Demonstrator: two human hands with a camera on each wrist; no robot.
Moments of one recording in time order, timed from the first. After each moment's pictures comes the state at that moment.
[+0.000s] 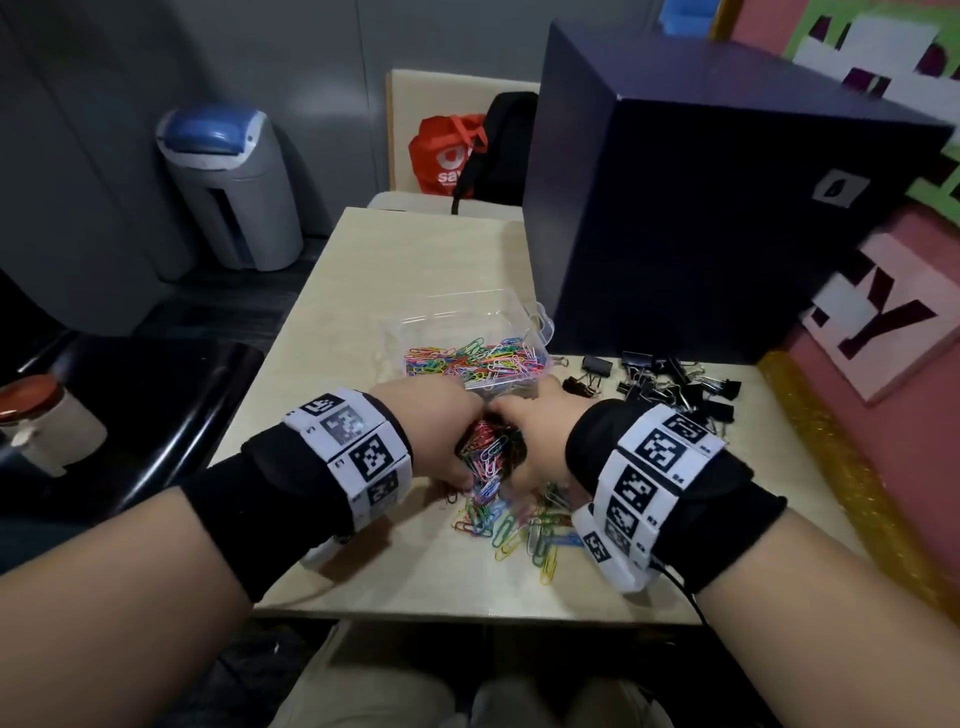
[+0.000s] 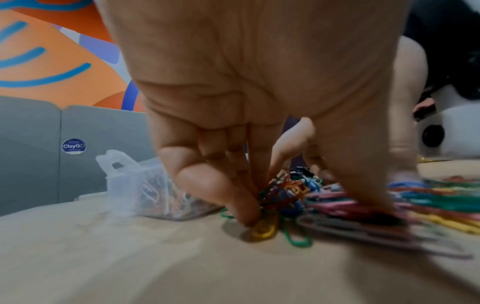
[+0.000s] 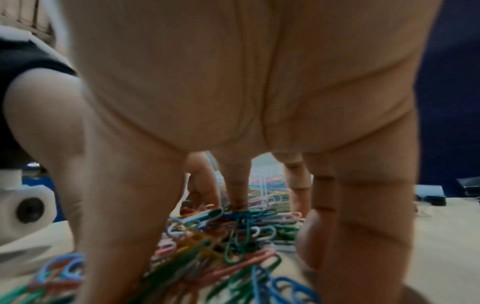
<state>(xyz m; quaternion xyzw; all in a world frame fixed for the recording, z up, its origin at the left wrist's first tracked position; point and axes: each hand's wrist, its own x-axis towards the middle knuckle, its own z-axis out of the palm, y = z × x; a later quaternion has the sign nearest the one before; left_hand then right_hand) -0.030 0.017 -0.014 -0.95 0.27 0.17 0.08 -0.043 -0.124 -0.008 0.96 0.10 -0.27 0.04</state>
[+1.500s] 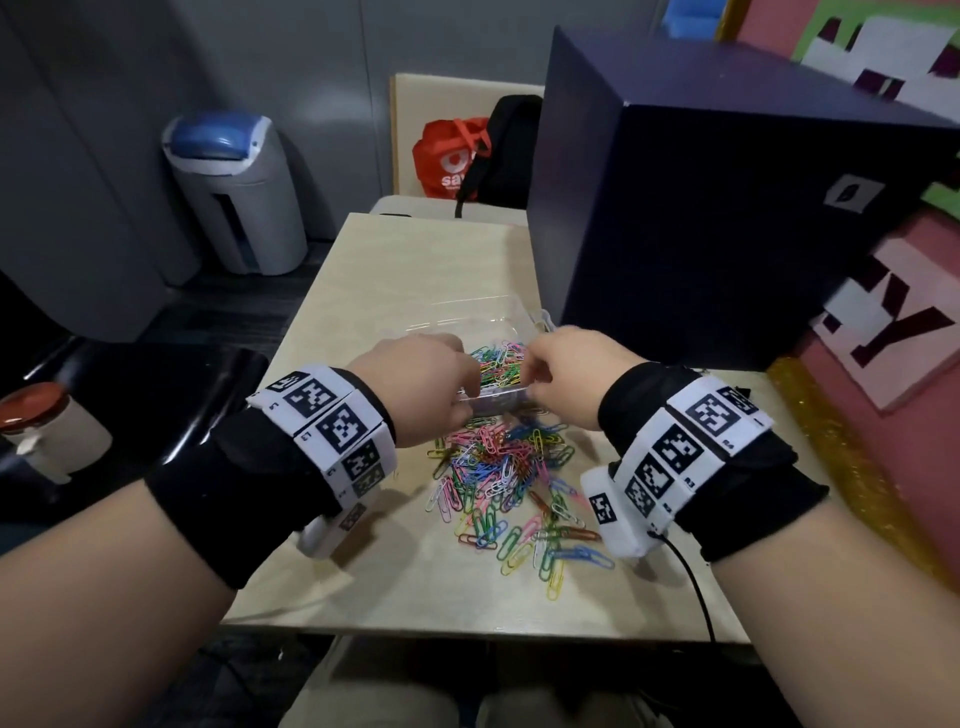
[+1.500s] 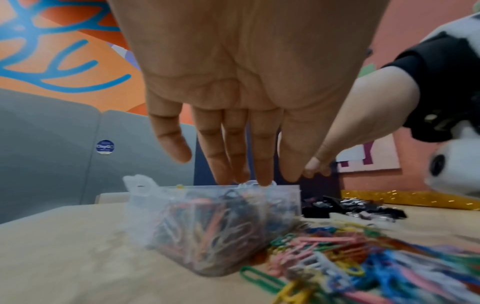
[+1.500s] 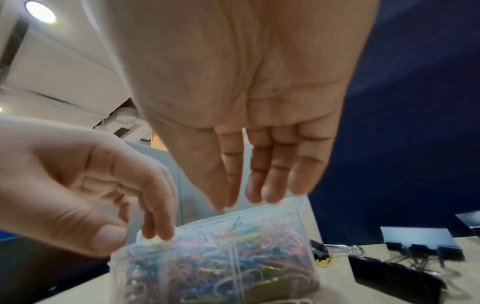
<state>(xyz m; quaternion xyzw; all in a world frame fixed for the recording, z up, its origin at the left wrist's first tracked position) -0.016 0.032 0.009 -0.97 0.24 0.09 0.02 -0.020 -0.136 0.026 0.99 0.11 -0.11 -0.06</state>
